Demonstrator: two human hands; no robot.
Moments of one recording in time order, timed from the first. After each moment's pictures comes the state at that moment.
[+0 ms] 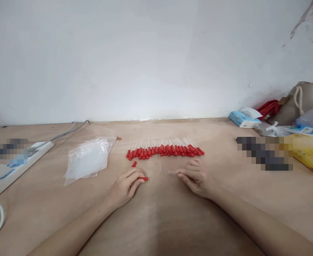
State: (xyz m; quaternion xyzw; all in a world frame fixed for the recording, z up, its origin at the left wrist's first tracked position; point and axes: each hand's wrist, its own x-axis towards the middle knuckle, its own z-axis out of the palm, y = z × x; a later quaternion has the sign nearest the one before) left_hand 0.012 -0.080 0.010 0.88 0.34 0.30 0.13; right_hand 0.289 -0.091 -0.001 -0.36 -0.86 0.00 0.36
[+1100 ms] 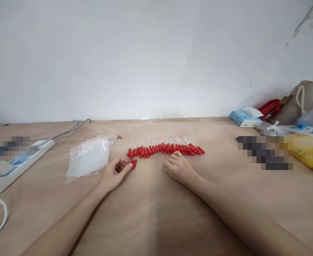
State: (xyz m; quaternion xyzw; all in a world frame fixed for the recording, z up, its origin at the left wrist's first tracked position) left_hand -0.025 -0.054 0.005 0.71 0.57 0.34 0.22; right_hand 0.243 -0.046 -0.008 -0.34 -0.86 -0.23 0.29
